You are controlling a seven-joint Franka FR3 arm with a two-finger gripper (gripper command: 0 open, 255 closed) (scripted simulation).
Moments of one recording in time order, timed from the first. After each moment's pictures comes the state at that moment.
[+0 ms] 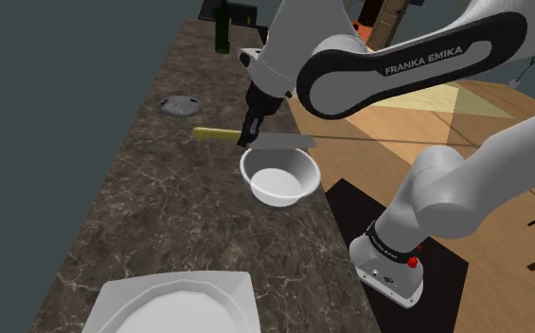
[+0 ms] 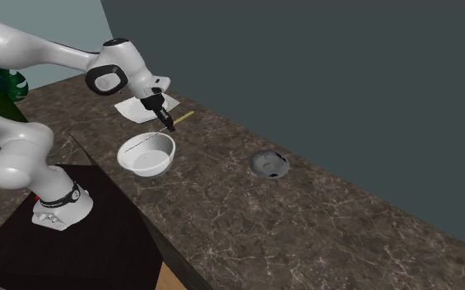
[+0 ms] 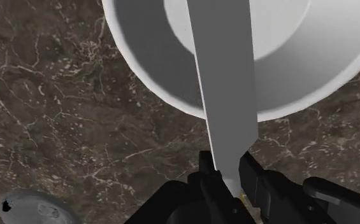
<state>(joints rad) 0.30 -0.48 0.19 -2.57 0.02 2.39 -0.24</state>
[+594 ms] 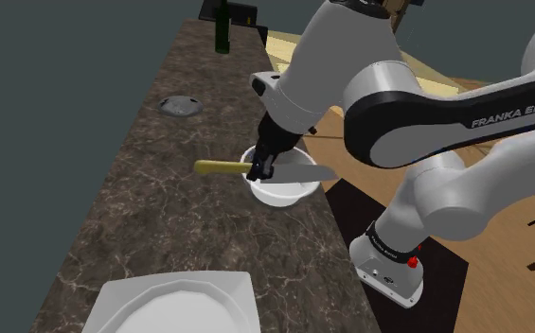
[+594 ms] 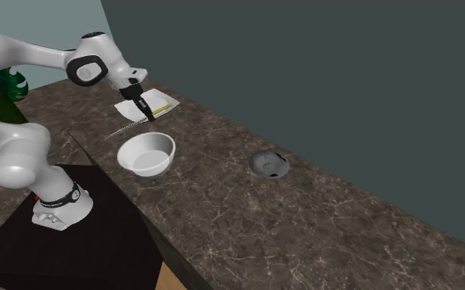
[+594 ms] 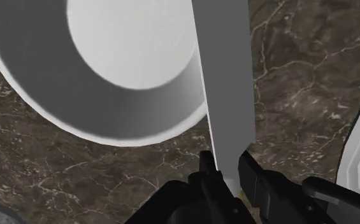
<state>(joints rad) 0.42 -0.66 0.35 -2.68 0.09 2.31 -0.04</state>
